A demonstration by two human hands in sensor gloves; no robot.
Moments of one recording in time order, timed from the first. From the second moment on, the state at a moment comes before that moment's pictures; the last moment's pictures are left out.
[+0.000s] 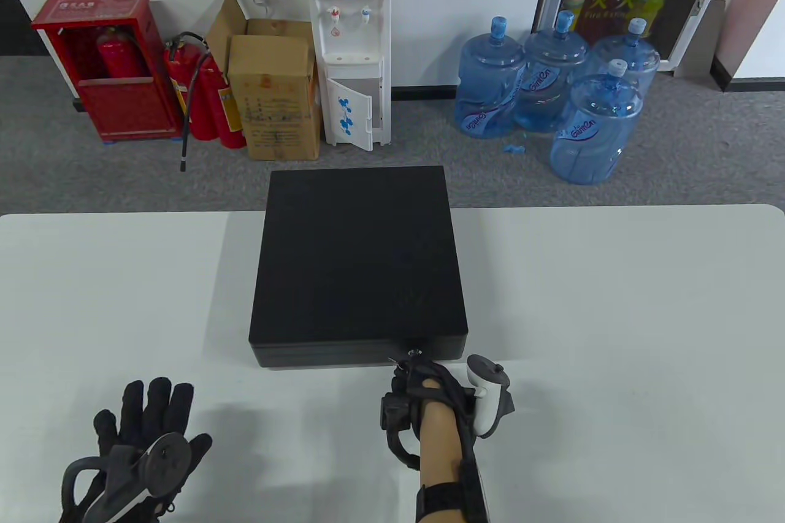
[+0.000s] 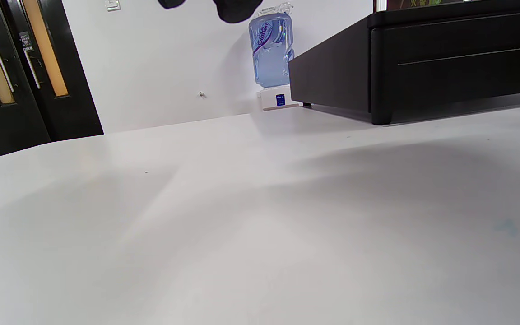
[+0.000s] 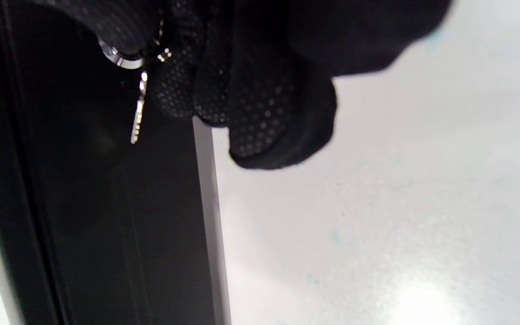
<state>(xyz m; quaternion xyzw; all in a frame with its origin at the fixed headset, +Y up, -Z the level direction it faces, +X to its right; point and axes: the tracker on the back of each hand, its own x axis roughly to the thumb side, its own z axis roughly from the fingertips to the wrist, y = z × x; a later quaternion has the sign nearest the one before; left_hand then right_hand) -0.338 -0.727 -0.216 -0.02 -0.01 -0.07 1.00 0.074 -0.805 -0.321 -0.36 0.28 0.62 0.64</state>
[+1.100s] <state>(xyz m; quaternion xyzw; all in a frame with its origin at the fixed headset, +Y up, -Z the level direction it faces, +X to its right) -0.338 -0.729 -0.217 -0.01 -0.01 -0.07 1.00 0.120 -0.690 -0.277 -0.22 -0.01 0.86 0.45</state>
